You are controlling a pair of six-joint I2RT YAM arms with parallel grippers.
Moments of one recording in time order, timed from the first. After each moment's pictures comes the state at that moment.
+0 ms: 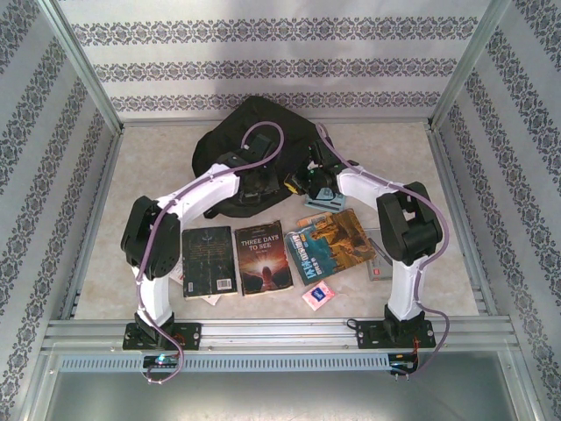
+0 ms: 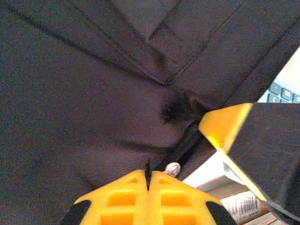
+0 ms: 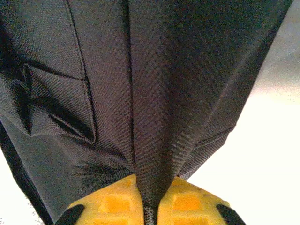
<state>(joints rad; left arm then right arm) -0.56 1.91 1.58 -0.70 -0.06 -0.75 0.40 1.97 1.36 -0.27 -0.45 1.09</state>
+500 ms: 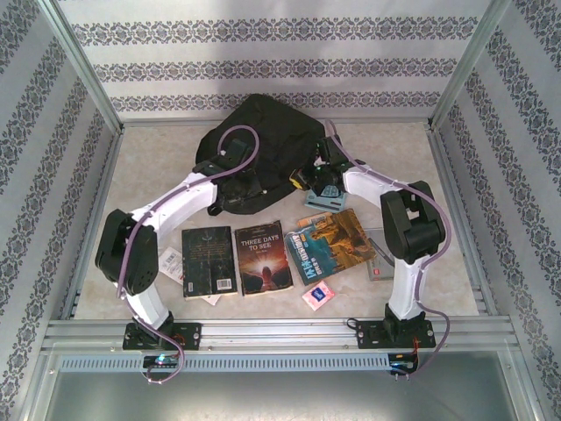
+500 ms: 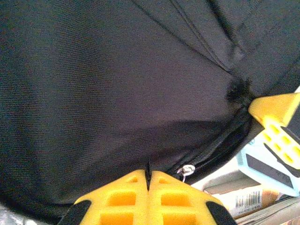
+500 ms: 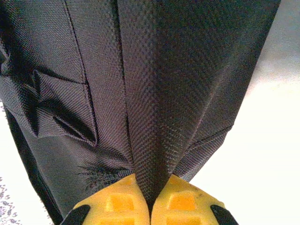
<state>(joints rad) -0.48 1.72 1.37 -0.62 -0.04 -0.79 0.34 1.97 1.34 -0.22 -0.49 1.10</state>
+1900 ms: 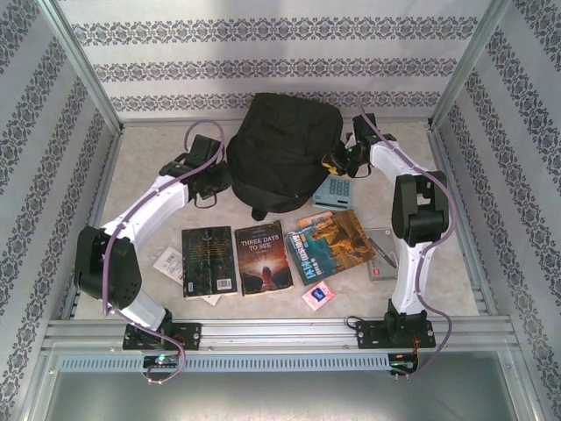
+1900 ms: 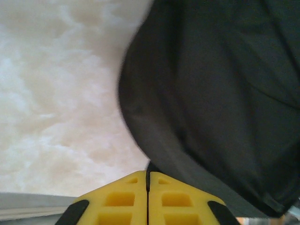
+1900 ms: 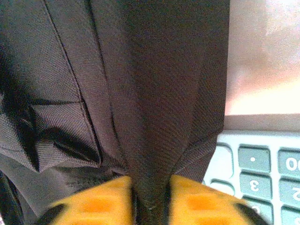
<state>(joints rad) -0.34 1.60 1.31 -0.63 0.00 -0.73 0.11 2.11 1.65 -0.59 -0.51 0.73</state>
